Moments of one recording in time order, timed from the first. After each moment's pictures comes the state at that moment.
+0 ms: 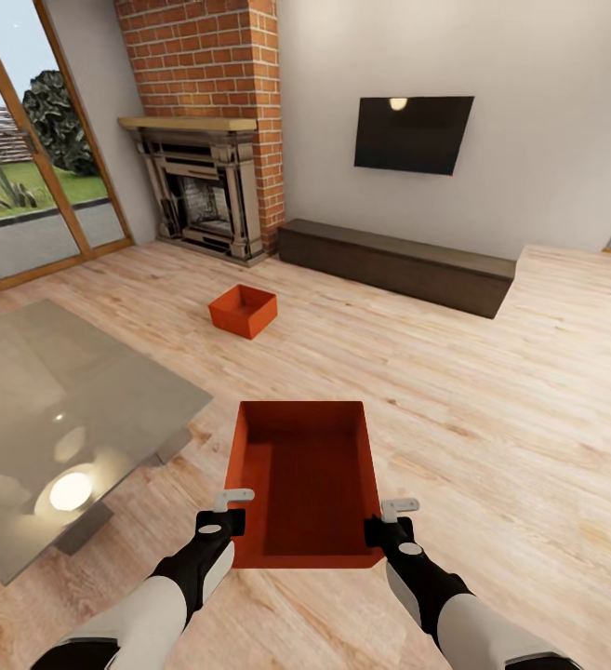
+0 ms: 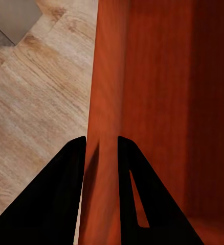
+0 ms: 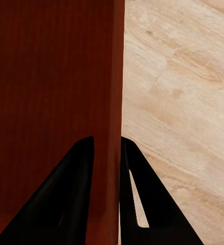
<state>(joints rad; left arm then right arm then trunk) -0.72 -0.15 0.04 -0.27 -0.06 0.04 0.26 -0.68 0.10 0.09 -0.25 0.00 -0.09 -0.14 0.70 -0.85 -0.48</state>
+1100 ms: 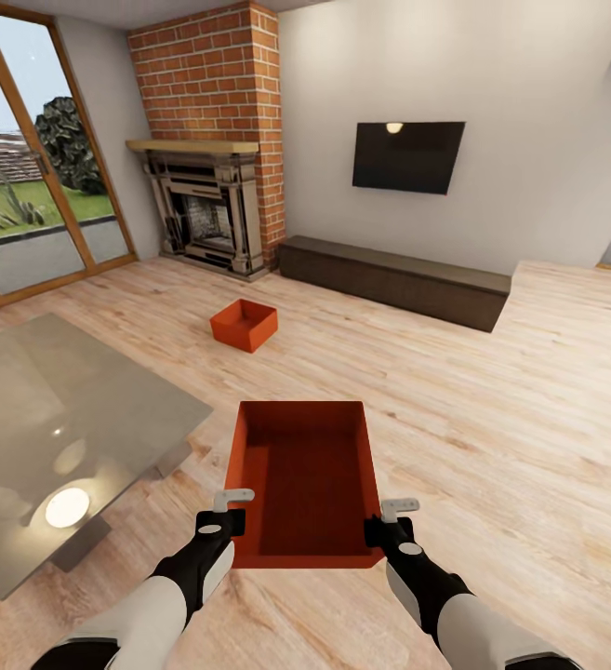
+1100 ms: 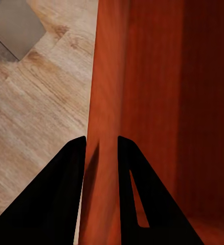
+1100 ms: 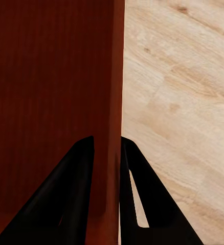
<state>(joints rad) -0.72 -0.15 0.04 -0.27 -0.06 0.04 0.27 -0.68 0.10 0.09 -0.25 0.00 -0.09 -0.14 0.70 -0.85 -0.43</state>
